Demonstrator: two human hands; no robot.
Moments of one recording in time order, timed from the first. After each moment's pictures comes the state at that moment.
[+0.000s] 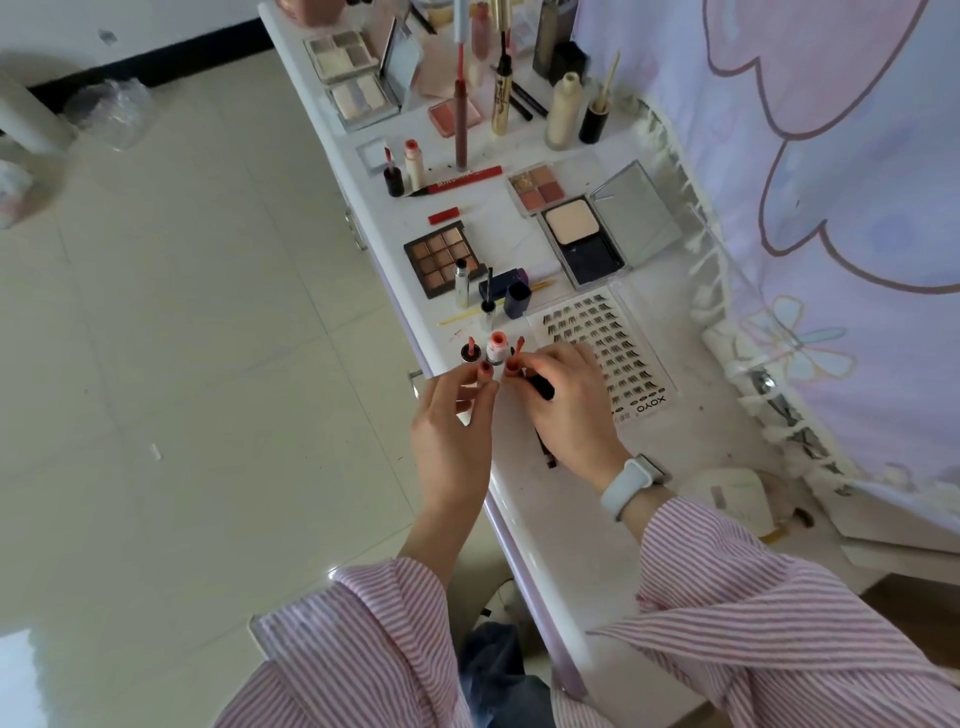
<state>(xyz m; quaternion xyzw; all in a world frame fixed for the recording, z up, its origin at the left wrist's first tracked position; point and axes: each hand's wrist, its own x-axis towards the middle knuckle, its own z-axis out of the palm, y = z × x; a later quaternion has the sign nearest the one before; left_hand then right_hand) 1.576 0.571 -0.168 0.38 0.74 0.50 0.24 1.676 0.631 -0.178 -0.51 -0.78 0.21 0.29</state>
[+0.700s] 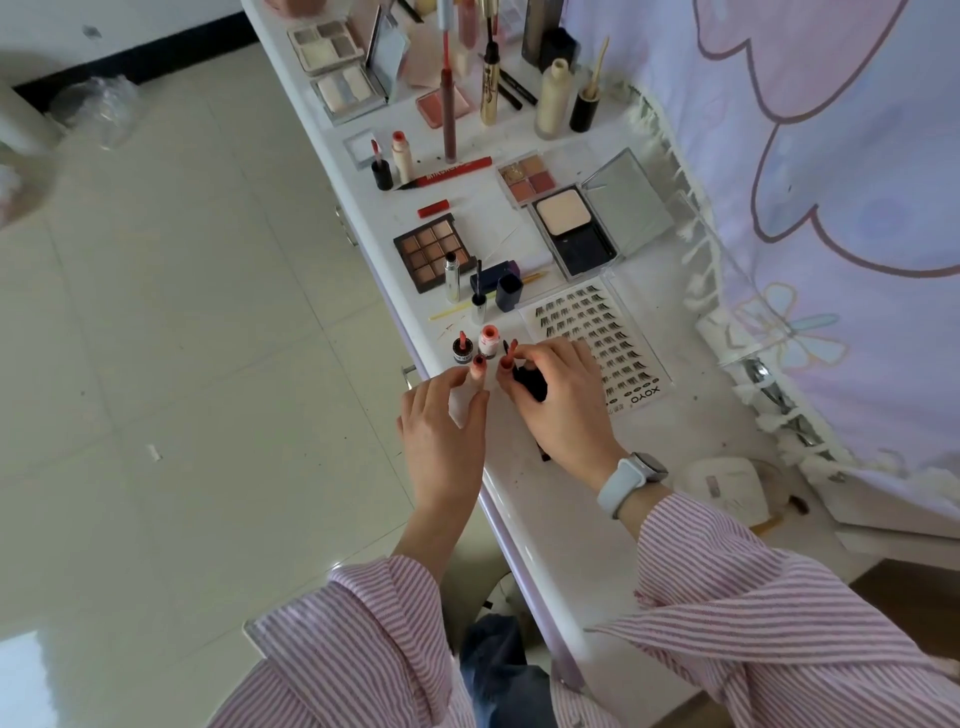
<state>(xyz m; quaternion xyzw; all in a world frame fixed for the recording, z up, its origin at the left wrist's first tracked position) 1.573 0.566 -0.189 0.43 0.78 0.42 0.19 1.679 0.627 -0.182 -0.53 -0.79 0.19 0.27</state>
